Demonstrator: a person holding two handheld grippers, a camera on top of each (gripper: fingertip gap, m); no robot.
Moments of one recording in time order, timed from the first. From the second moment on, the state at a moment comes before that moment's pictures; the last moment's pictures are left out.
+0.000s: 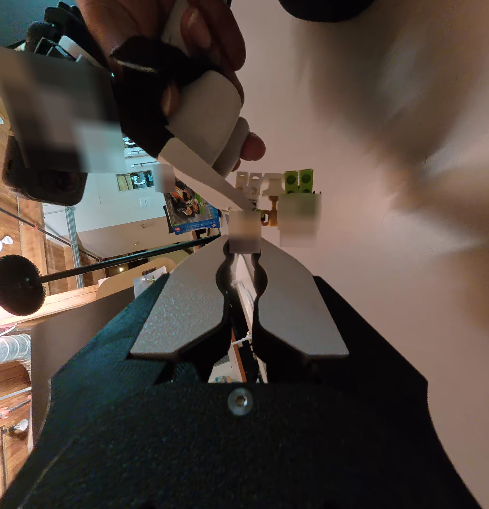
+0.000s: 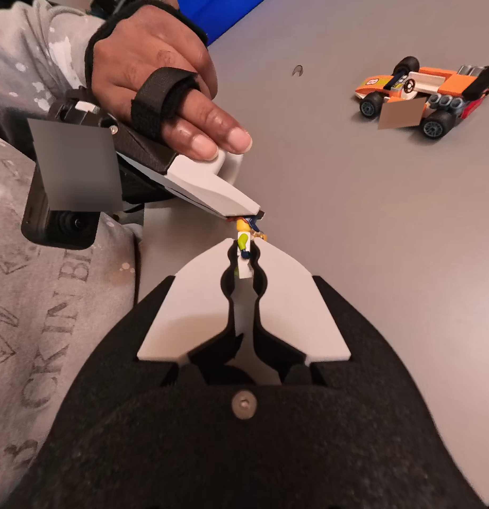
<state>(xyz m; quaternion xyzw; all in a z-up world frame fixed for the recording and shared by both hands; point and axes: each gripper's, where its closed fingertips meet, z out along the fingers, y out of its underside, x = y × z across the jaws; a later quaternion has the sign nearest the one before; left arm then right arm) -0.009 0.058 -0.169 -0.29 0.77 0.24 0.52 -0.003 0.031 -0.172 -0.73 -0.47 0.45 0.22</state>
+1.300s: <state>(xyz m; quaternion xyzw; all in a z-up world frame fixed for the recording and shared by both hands) -0.006 0.061 -0.201 -0.31 0.80 0.27 0.43 -0.002 0.031 -0.201 -0.80 -0.33 0.47 0.17</state>
